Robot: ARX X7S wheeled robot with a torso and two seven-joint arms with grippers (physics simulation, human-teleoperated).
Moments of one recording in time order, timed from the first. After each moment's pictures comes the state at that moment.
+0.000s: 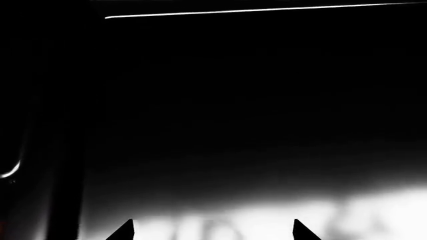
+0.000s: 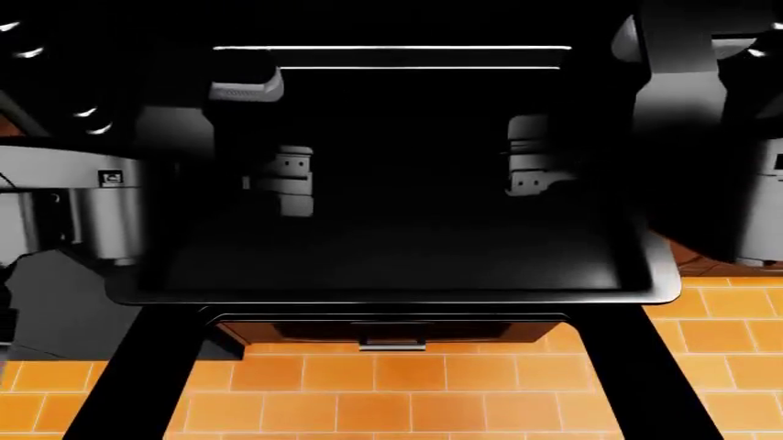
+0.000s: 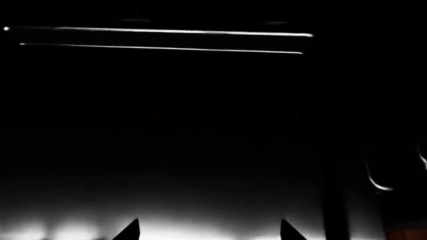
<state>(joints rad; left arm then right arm) -1.33 -0.59 0.64 -0.04 -1.83 -1.08 -1.09 1.38 0.69 -0.58 -0.07 1.97 1.09 1.16</state>
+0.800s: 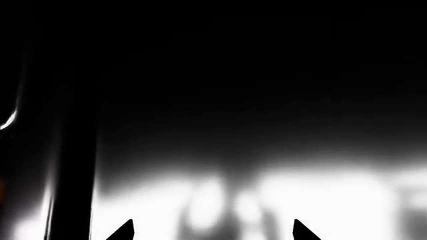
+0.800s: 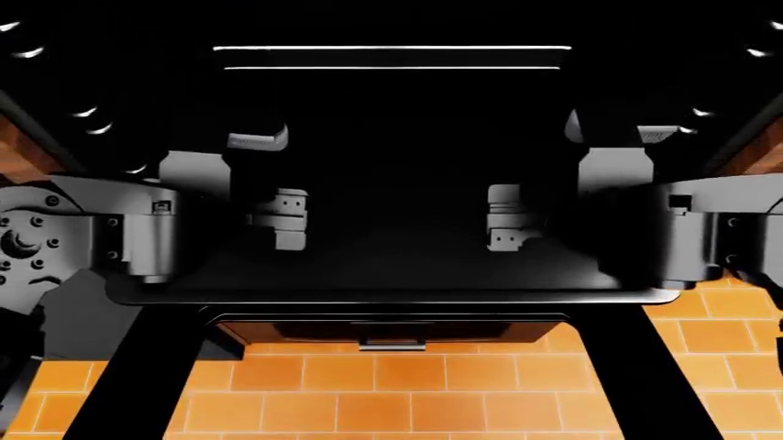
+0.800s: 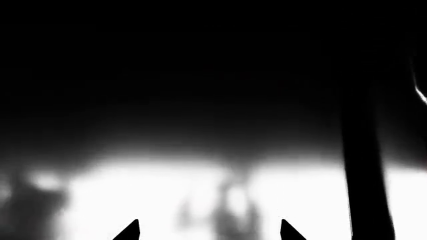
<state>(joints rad) -1.27 -0.58 0.72 -0.15 -1.72 -1.08 -1.05 1.26 0.65 -0.67 0.05 1.96 1.05 1.18</state>
